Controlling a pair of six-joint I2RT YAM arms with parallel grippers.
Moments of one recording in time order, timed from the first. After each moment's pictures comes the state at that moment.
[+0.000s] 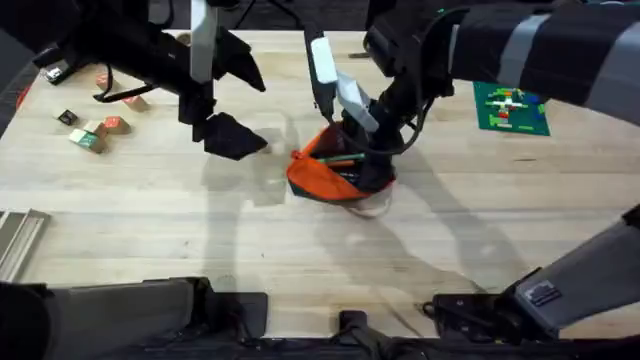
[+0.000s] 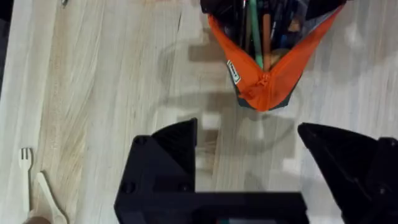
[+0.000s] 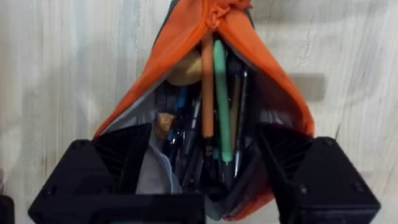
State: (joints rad) left arm 0.07 1.48 1.36 -1.26 0.69 1.46; right arm 0.49 1.83 1.38 -1.01 -0.44 -1.13
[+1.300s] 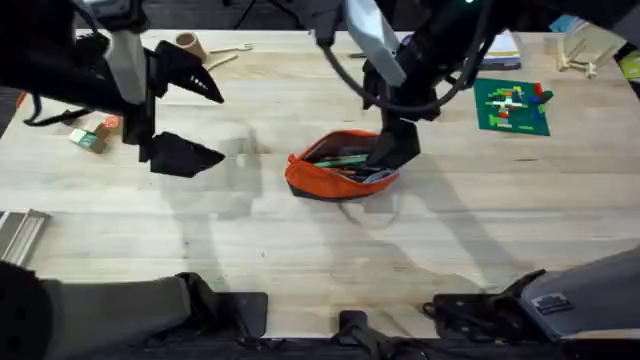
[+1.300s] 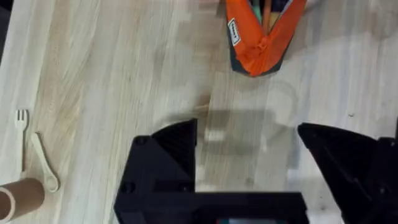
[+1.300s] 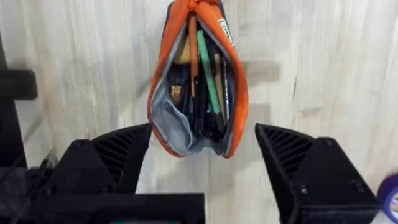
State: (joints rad) left arm 0.36 1.48 1.33 -1.46 0.75 1.80; right arm 0.52 1.70 1.67 -1.33 -0.31 -0.97
